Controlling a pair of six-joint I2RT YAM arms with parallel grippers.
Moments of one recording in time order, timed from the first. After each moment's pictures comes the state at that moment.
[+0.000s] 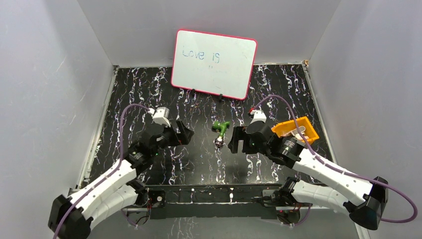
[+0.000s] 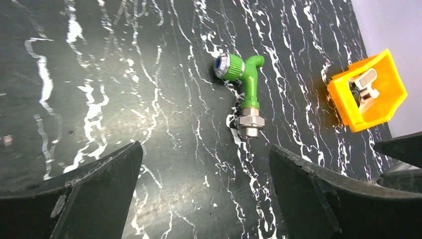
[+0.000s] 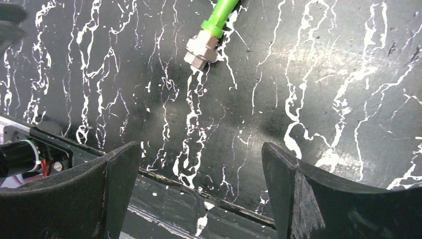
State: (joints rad) left arm -0.63 0.84 0.45 -0.02 -0.07 -0.60; right arm 0.95 0.91 0.80 -0.65 0.23 0.75
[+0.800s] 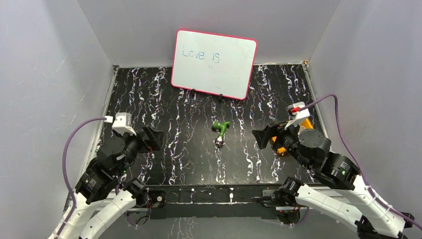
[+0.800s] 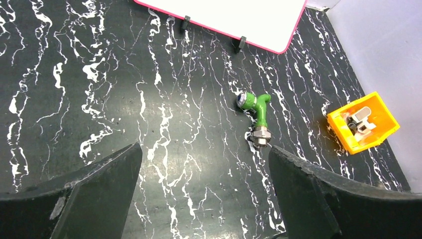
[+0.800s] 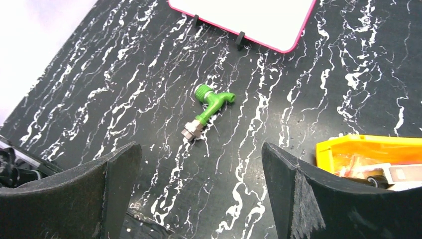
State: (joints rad) left arm -0.63 0.39 0.82 -0.71 -0.31 -0.48; right arm 0.95 0.52 0.96 -0.71 0.40 0.38
